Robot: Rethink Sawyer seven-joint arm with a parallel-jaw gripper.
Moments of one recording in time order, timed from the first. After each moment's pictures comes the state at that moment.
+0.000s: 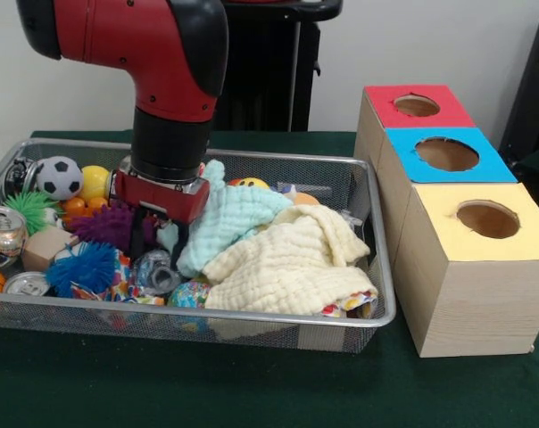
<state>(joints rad) -0.45 -0.45 0.08 1.50 -0.60 0.30 2.21</state>
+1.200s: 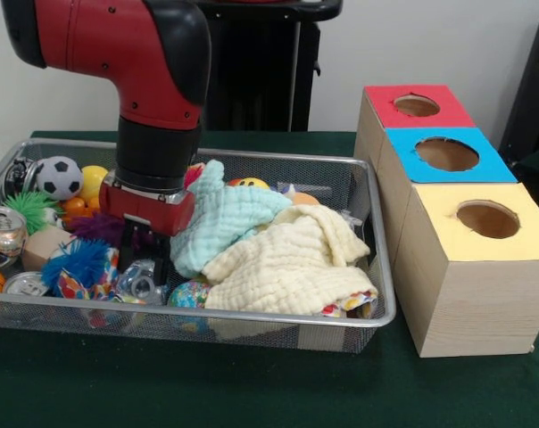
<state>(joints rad) -0.47 -0.42 0.05 1.49 -0.57 0.16 2.21</state>
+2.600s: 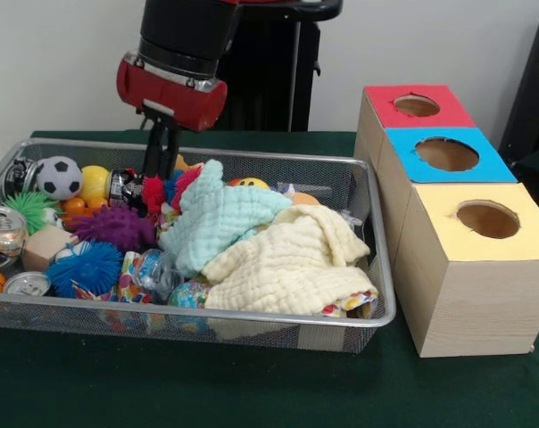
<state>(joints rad) -0.36 -0.72 0.01 1.59 -0.47 0.44 2.21</state>
